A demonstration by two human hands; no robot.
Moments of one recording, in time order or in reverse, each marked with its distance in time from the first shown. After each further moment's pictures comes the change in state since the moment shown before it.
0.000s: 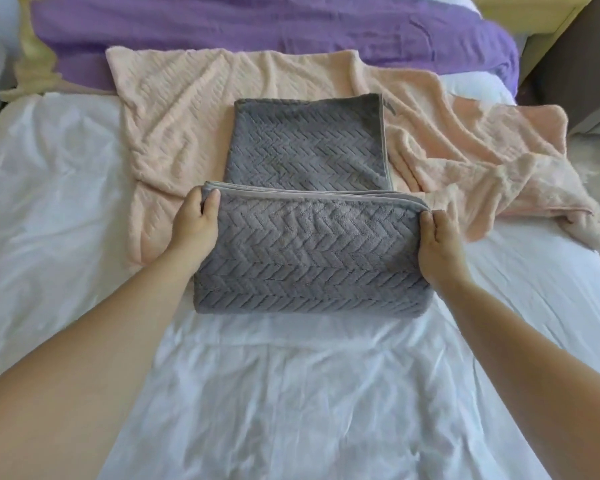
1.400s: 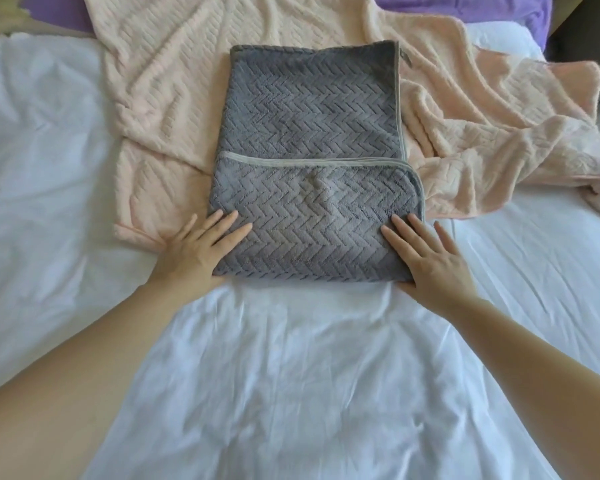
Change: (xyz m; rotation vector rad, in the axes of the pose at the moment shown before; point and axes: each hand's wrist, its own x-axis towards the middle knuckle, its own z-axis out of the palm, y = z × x) left_hand -0.058 -0.086 -0.011 0.928 -0.448 0.698; right_hand -0.050 0.059 -0.001 -0.872 -0.416 -0.640
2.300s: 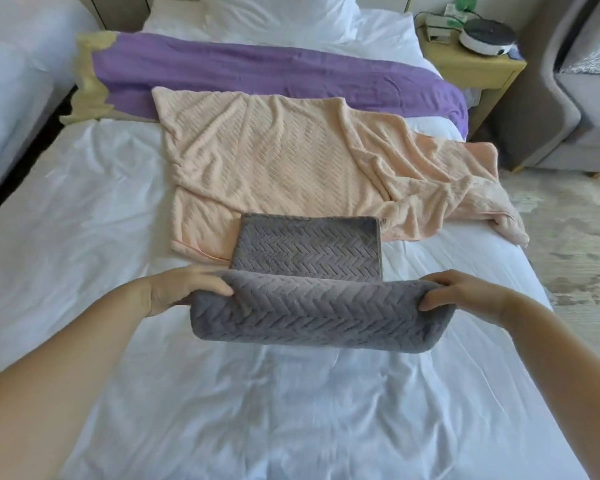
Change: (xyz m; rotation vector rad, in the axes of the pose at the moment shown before) left_hand -0.112 0.030 -0.152 -1.310 -0.504 -0.396; right_hand -0.102 -0.015 -0.169 1.026 -0.521 0.412
